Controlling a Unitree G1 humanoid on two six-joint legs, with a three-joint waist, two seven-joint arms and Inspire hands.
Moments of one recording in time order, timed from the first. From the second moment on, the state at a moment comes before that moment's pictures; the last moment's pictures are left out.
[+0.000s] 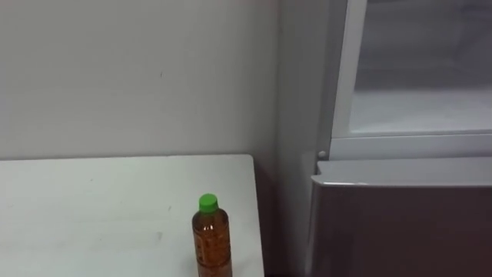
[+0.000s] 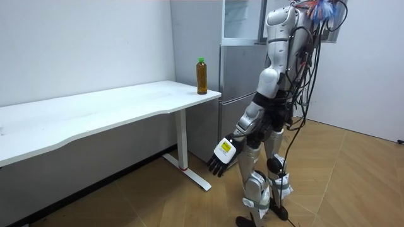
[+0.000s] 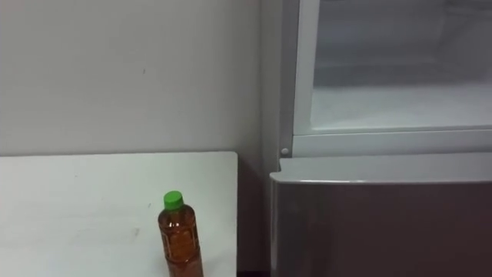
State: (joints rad) left arm 0.21 0.17 0.06 1.10 0.10 -0.07 0.15; right arm 0.12 -0.20 0.04 1.07 0.34 -0.04 0.19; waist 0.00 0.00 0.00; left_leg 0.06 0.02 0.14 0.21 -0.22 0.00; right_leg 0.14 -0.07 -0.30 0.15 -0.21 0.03
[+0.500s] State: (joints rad) left arm 0.26 0.18 0.07 1.00 0.12 -0.09 0.14; right arm 0.29 -0.23 0.05 0.37 0.26 -0.07 0.28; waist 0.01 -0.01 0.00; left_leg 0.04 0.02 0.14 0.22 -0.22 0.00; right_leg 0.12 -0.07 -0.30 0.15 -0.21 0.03
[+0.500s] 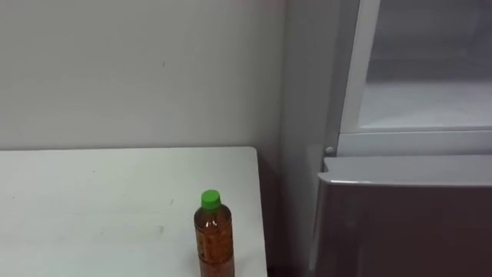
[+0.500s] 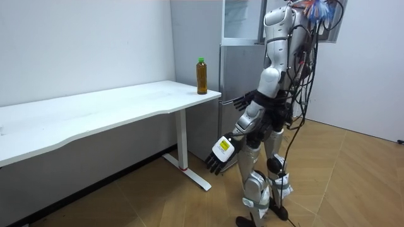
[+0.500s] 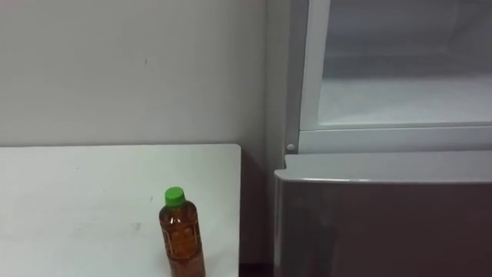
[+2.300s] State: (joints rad) left arm 0.26 0.23 0.02 1.01 0.28 -0.01 0.14; right arm 0.10 -0.27 0.07 -0.37 0.31 -0.01 0.37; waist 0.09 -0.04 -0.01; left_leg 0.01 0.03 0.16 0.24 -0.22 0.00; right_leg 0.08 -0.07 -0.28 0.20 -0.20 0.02
